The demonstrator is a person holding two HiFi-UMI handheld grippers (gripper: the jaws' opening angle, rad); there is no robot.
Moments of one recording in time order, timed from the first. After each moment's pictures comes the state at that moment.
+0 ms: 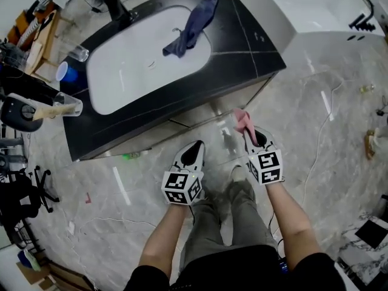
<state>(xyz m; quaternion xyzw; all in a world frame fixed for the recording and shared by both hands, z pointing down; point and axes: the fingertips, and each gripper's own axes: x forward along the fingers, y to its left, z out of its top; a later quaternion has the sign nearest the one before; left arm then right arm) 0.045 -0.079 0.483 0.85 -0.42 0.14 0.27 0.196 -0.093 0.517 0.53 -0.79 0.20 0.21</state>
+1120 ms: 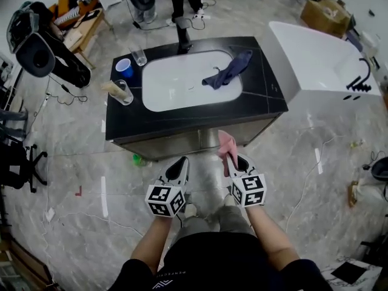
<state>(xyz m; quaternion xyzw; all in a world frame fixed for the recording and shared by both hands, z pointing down) -0.083 -0.032 0.330 0.82 -0.52 0.06 0.23 0.060 -0.055 0.360 0.48 -0.85 0.18 0.14</state>
